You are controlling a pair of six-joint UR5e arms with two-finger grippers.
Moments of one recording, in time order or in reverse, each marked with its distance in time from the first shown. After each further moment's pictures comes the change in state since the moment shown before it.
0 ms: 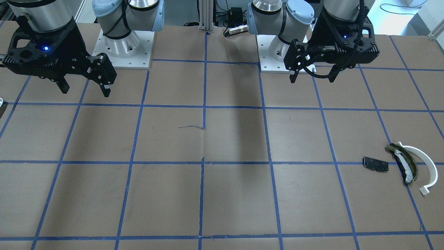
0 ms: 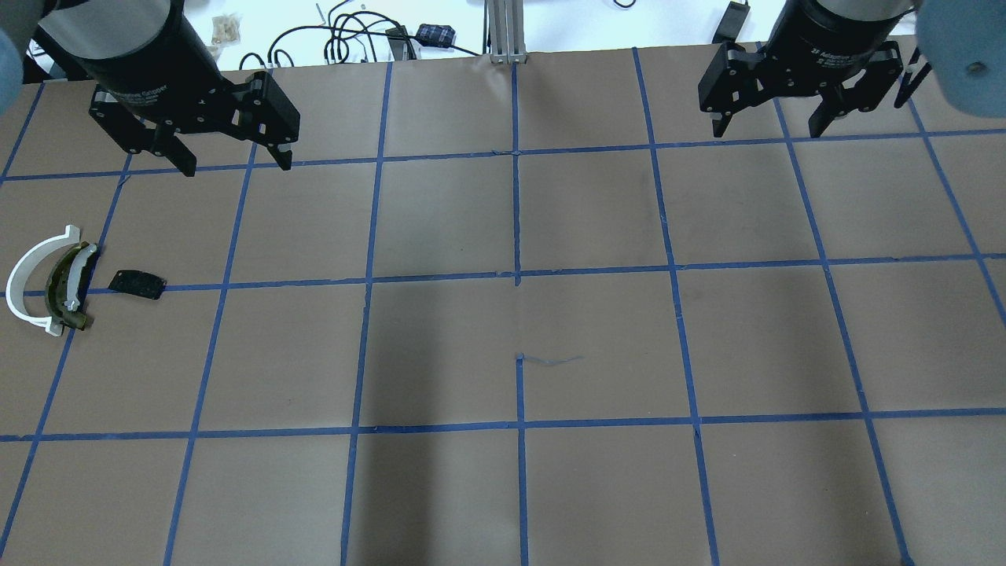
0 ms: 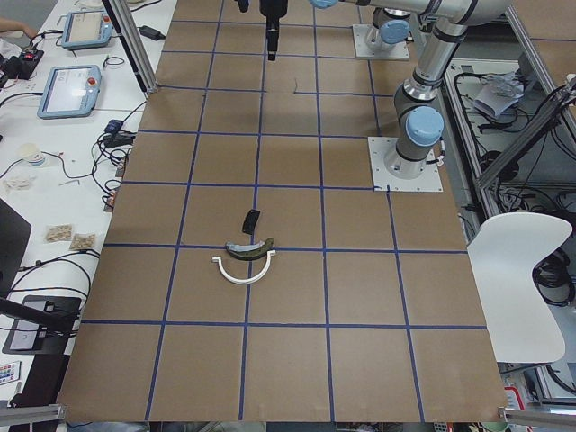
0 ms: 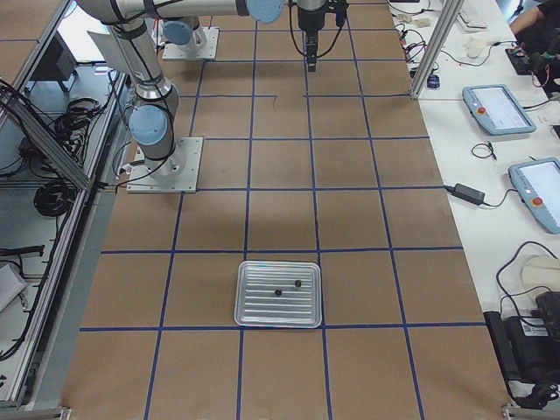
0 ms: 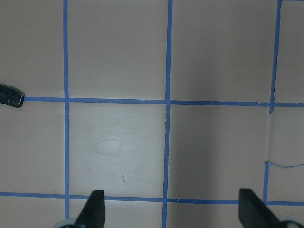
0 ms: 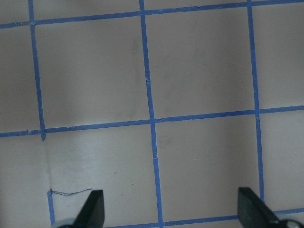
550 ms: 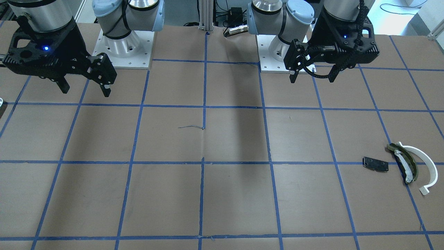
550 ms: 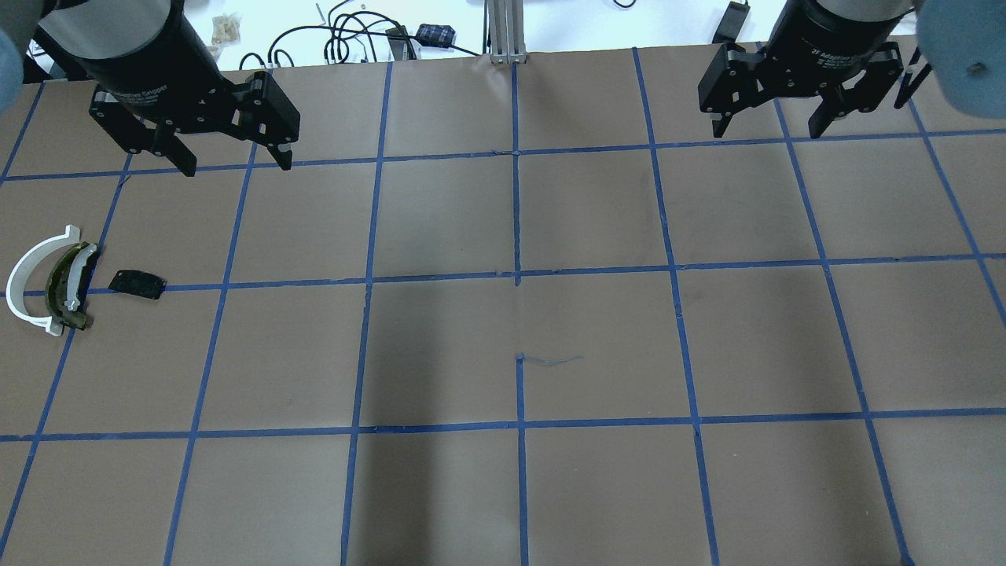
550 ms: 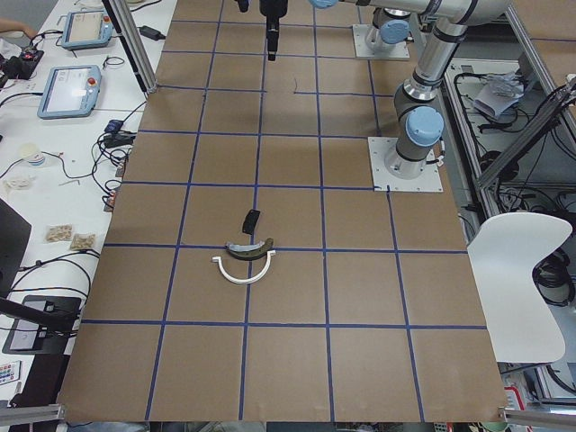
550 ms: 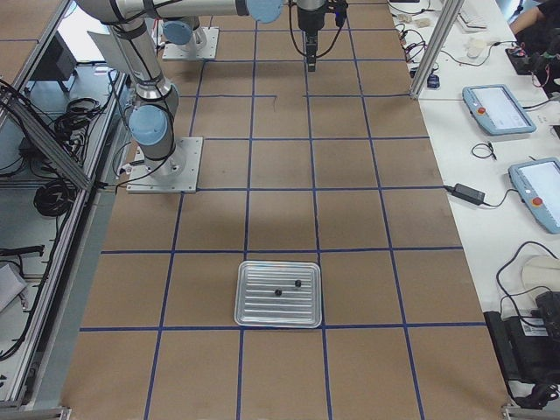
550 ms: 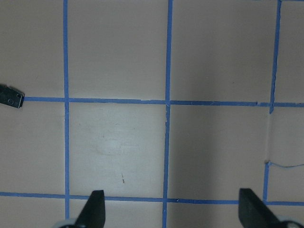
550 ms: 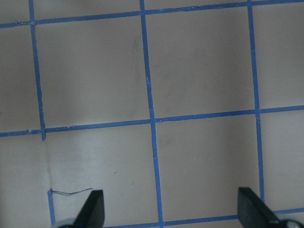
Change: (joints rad) left arm 0.000 0.000 0.000 0.000 0.000 0.000; right arm 0.000 -0.001 0.001 0.000 0.000 0.000
